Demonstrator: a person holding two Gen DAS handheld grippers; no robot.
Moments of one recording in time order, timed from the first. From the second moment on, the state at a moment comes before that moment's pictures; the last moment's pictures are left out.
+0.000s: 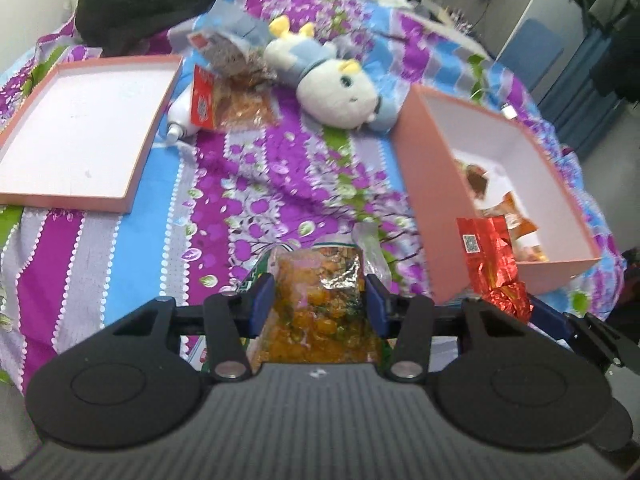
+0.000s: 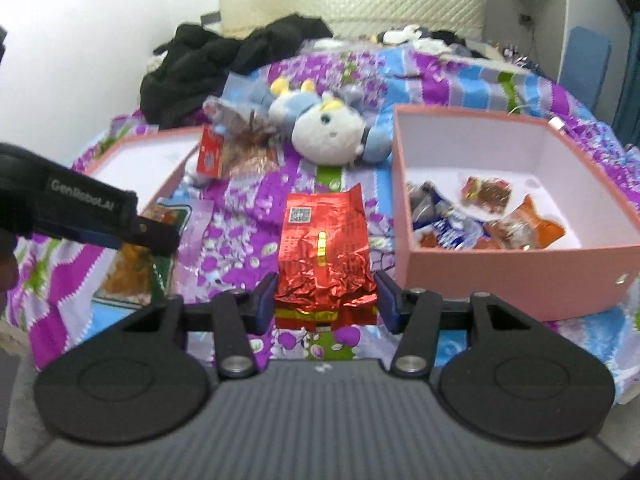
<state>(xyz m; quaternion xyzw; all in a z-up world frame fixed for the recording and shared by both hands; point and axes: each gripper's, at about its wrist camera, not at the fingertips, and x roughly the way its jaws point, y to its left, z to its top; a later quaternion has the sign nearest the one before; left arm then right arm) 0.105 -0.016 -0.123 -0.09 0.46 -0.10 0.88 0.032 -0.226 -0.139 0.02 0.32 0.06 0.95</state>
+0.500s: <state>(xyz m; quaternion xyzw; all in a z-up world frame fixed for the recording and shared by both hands) 0.066 -0.041 -0.073 -0.11 0.40 -0.13 0.90 -0.024 -0.262 -0.075 0.05 0.25 -0.01 0.97</state>
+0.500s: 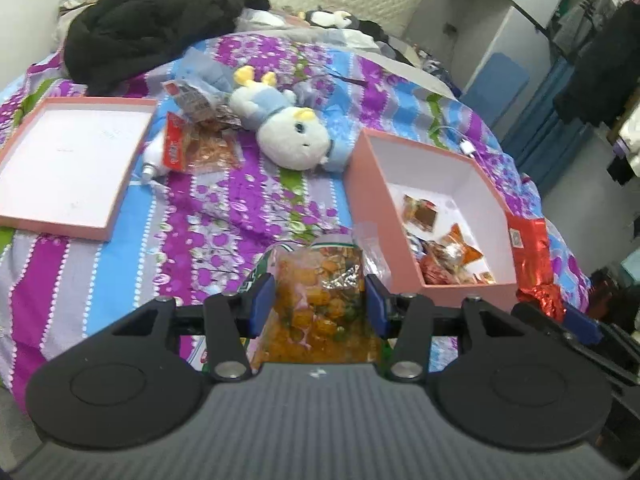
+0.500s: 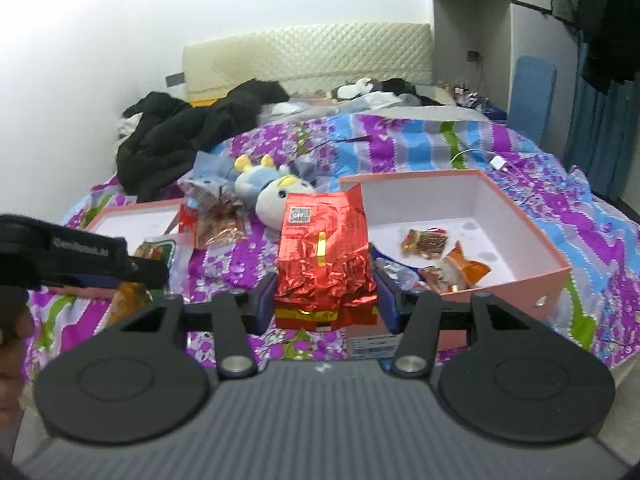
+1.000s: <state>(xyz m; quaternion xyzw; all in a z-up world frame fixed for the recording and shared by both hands) 0.096 -0.114 -0.070 -0.08 0.41 -0.19 0.89 -0.016 -0.316 -0.080 0.08 0.26 -0.05 0.96</state>
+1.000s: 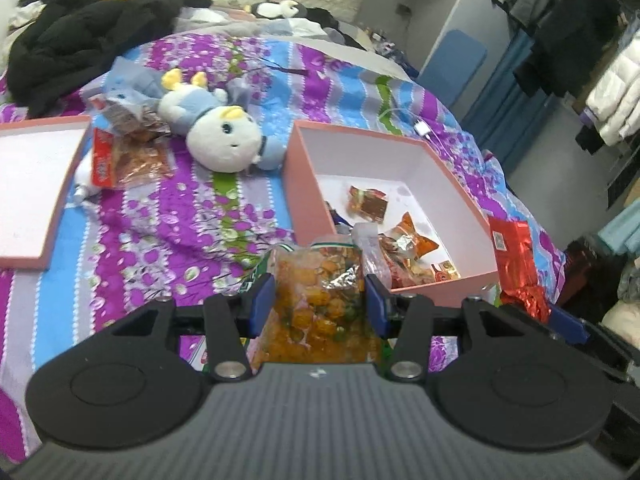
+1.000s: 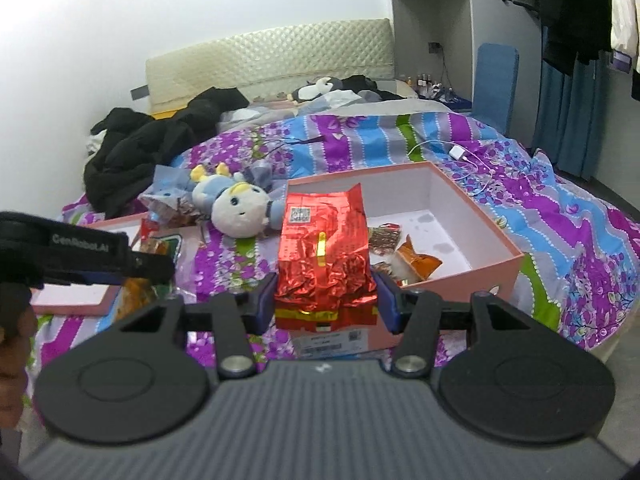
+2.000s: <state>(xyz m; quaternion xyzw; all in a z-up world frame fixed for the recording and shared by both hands) 0.289 -0.291 -0.137 -0.01 0.47 -0.29 0.83 0.150 -0.434 -0.163 0.11 0.34 -0.09 0.93</state>
